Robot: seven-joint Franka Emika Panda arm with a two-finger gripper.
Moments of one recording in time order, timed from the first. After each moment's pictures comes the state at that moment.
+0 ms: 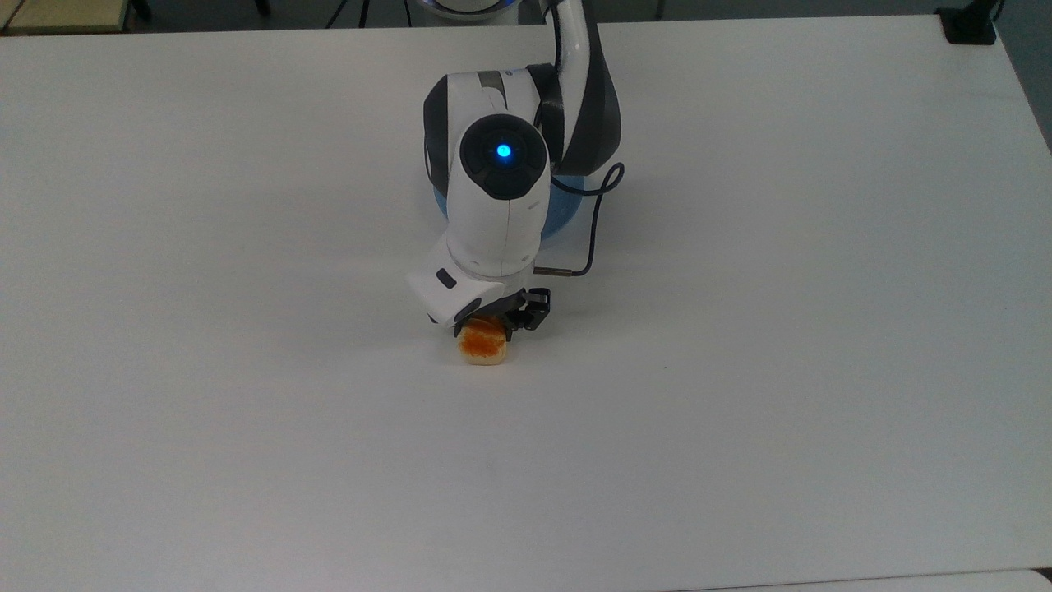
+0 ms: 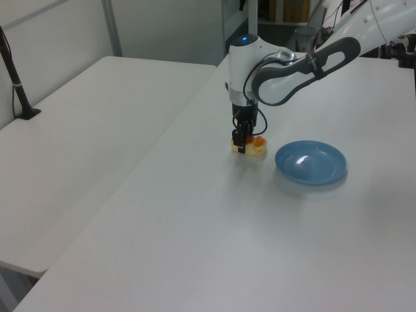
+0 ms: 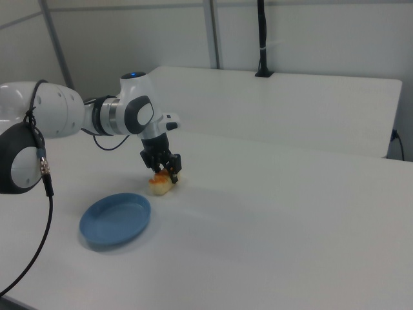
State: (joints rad) arm 0.06 0.65 0.04 -1.45 -0.14 2.13 0.20
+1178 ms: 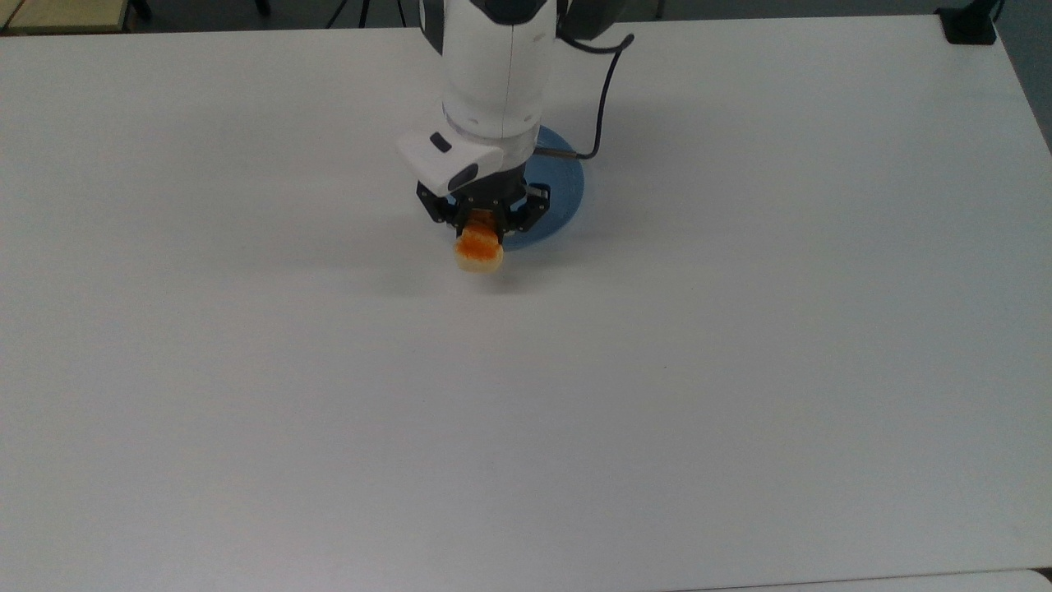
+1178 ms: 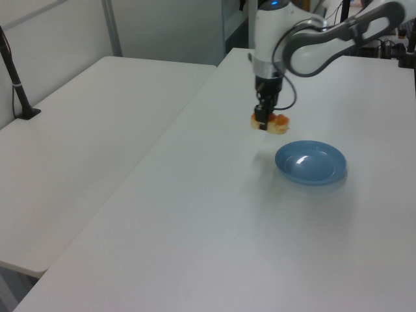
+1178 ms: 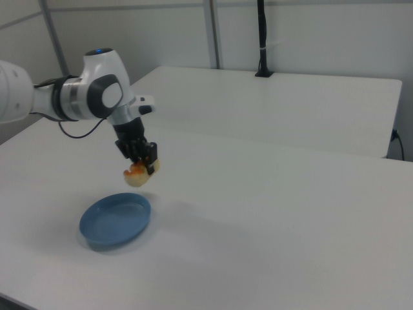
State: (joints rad) arm 0.07 0.28 0.04 -1.78 -0.14 2.12 0.24
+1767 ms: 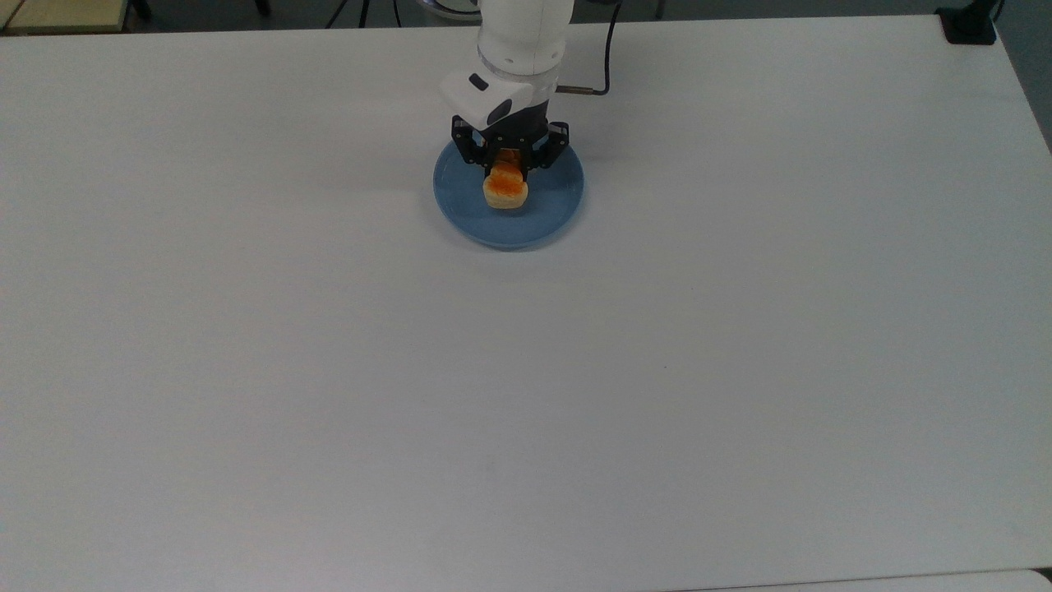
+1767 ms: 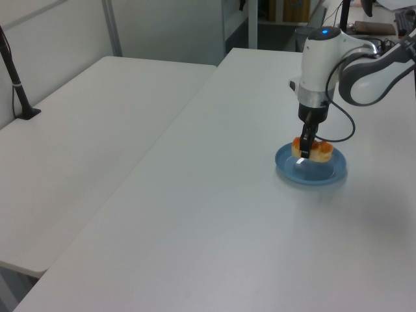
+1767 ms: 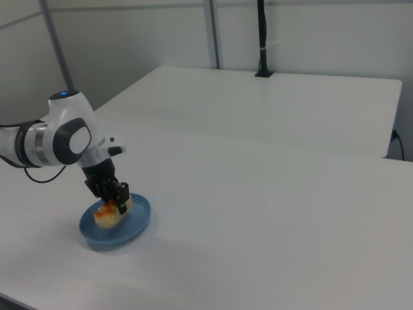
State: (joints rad) arm 0.12 0.04 0.05 -2.27 -0.14 2.35 0.27
